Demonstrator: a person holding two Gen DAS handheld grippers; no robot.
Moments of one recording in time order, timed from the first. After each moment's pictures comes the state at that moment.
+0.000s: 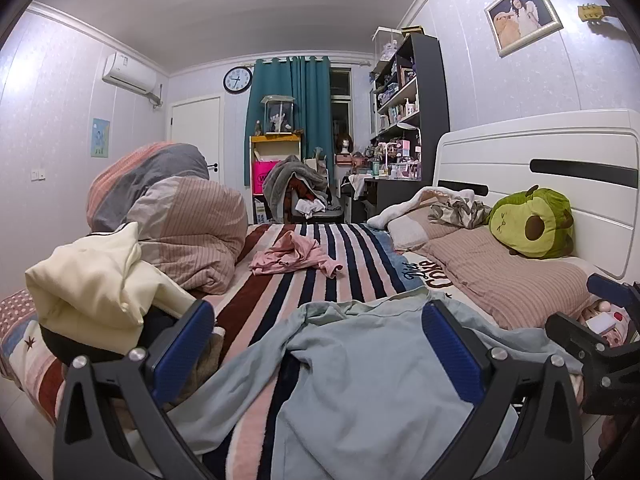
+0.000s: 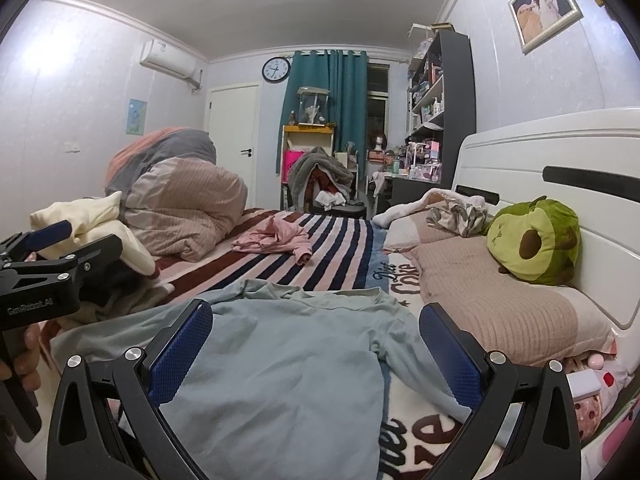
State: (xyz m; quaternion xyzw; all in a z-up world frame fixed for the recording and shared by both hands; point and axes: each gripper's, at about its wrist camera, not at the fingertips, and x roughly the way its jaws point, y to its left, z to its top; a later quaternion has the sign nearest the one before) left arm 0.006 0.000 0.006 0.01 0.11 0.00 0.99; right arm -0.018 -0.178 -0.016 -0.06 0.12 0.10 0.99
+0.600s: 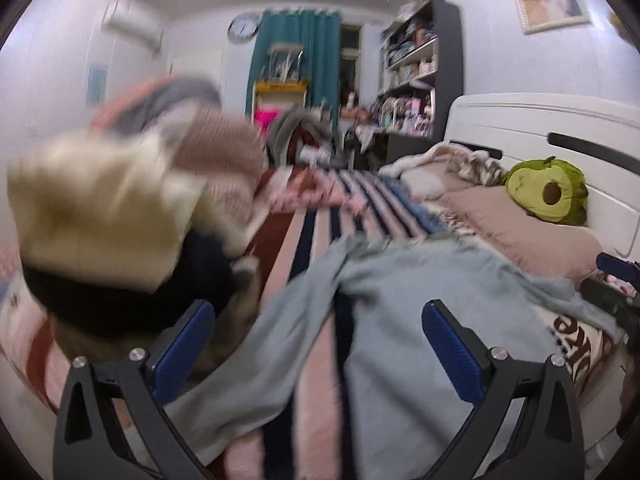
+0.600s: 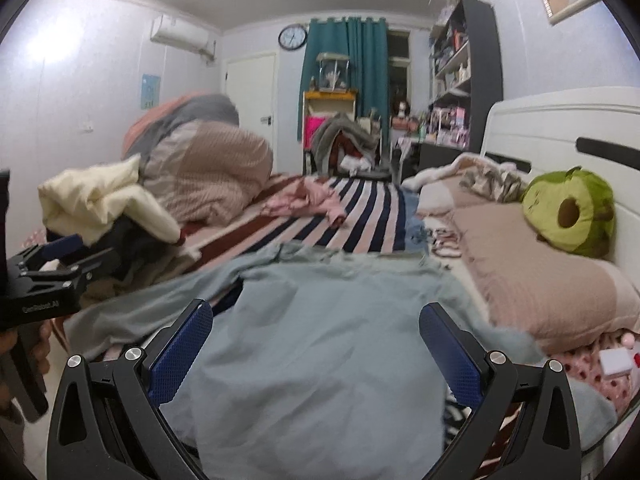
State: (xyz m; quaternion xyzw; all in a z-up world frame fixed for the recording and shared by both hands) left arm 0.039 0.132 -0.080 -0.05 0.22 -0.01 0.98; right arm 0.007 -0.122 -0.054 -0.06 0.20 0.13 0.97
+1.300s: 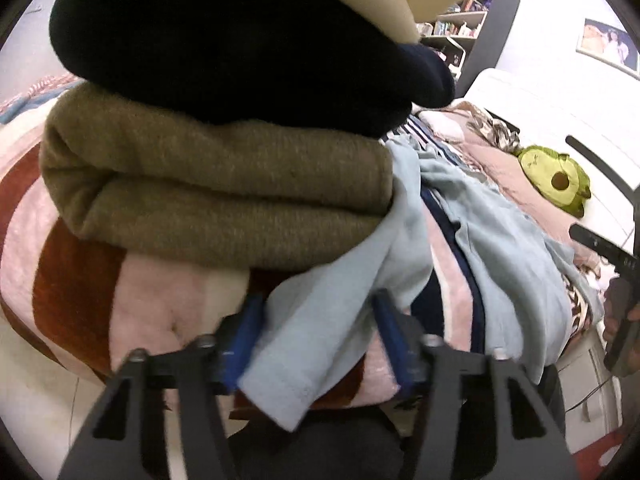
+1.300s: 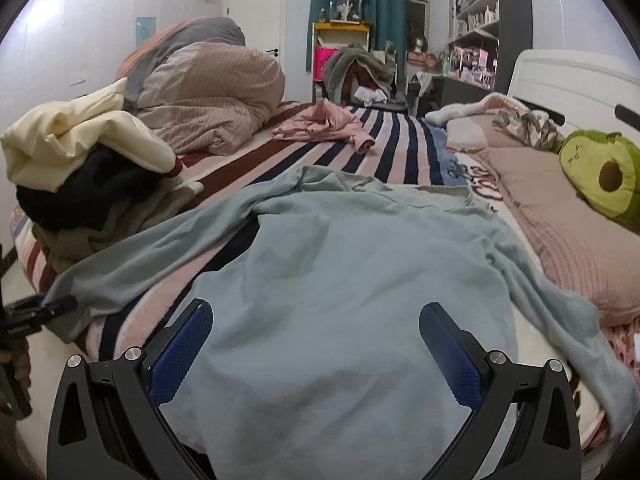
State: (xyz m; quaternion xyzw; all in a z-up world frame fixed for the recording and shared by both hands) left arm 0.040 0.253 -0.189 -0.15 0.35 -0.06 0.92; right arm 0.070 -0.071 -0.106 -0.07 0.32 0.14 0.94
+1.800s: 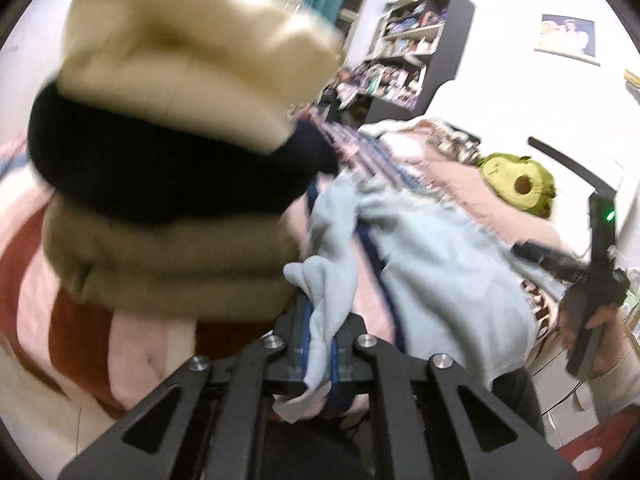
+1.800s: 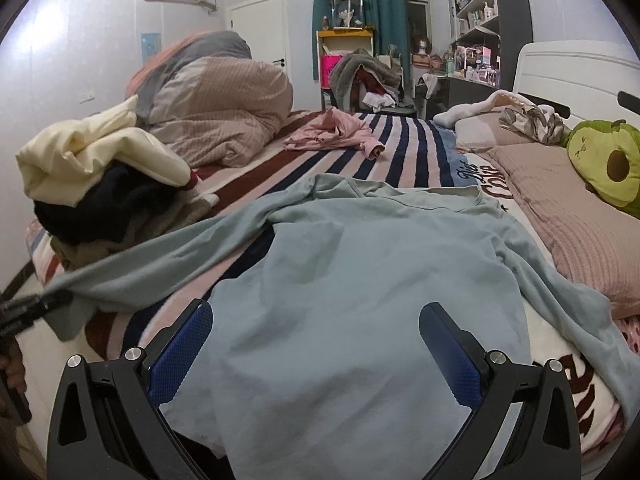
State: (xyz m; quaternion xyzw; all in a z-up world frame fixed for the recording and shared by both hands) left arm 0.017 0.211 -0.114 -0.12 0.27 -0.11 0.95; right arm 0.061 -0.077 -0.100 -0.04 0.30 0.16 0.94
